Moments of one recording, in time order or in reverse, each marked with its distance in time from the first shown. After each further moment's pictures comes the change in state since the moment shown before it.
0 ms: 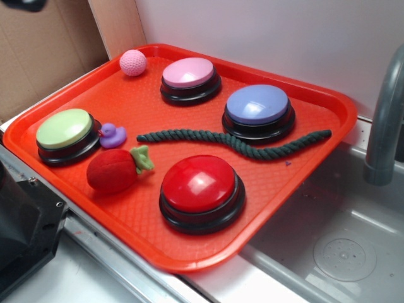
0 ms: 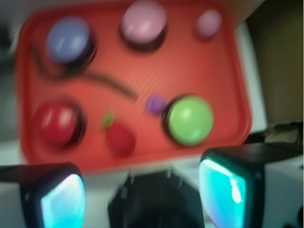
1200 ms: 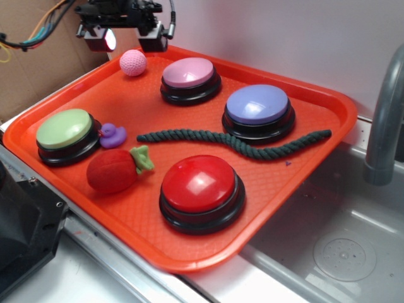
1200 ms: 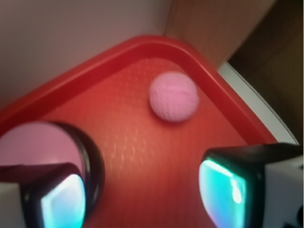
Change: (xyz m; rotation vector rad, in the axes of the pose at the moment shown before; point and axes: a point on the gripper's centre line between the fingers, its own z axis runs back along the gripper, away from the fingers) arm 0.122 0.073 -0.171 0.159 -0.115 0.448
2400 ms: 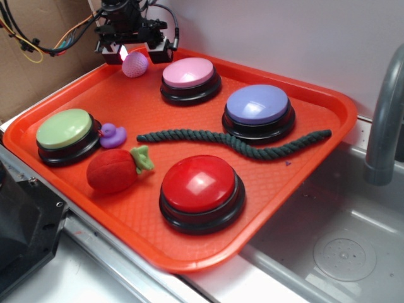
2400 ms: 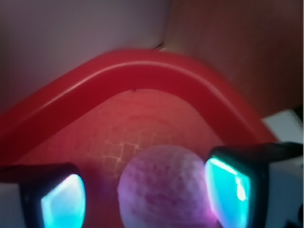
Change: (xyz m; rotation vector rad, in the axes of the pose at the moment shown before) arm 0.041 0.020 -0.075 -0.128 0.066 0.018
